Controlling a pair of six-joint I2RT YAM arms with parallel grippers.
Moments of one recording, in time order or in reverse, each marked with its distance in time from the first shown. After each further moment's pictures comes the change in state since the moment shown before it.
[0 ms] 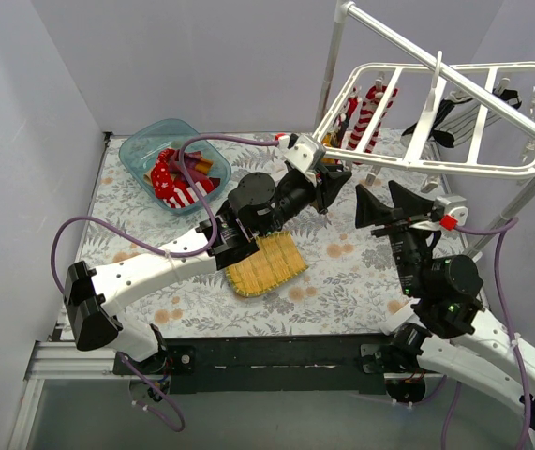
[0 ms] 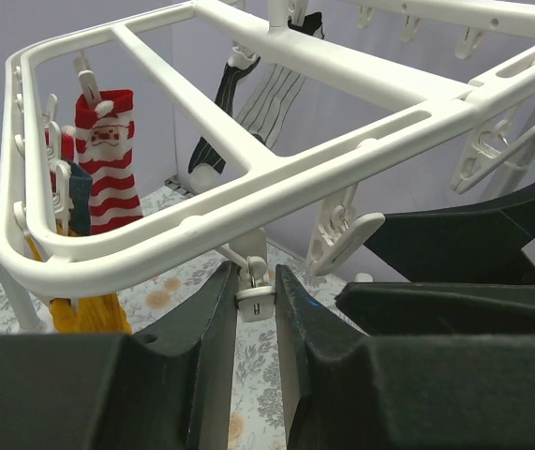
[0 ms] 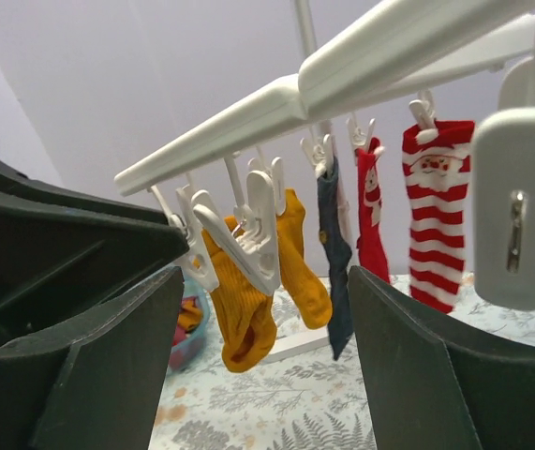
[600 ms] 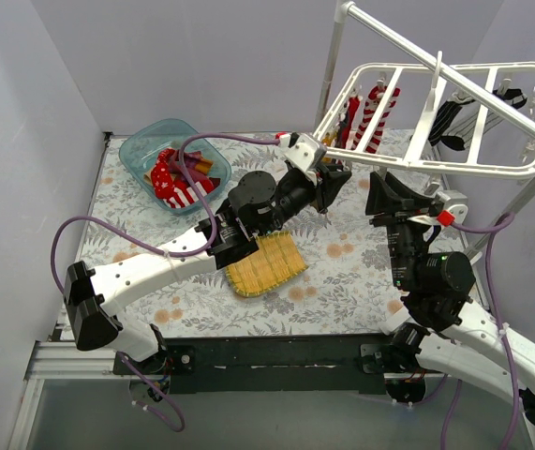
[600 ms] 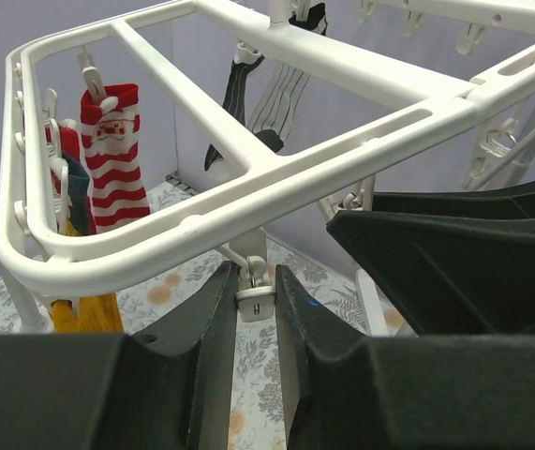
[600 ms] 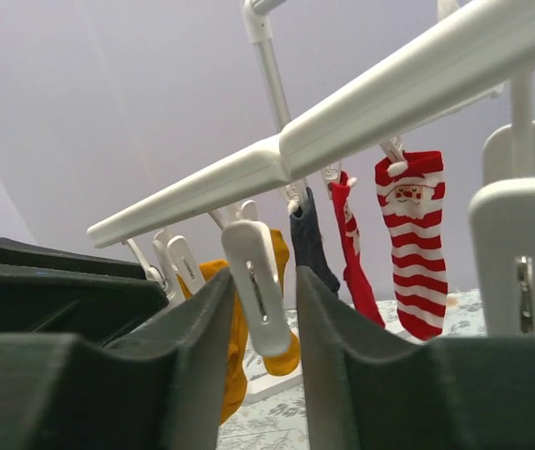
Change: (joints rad) left arm 0.000 0.000 0.015 -0.028 0.000 0.000; right arm 0.000 0.109 0.000 0.226 0.094 -0.103
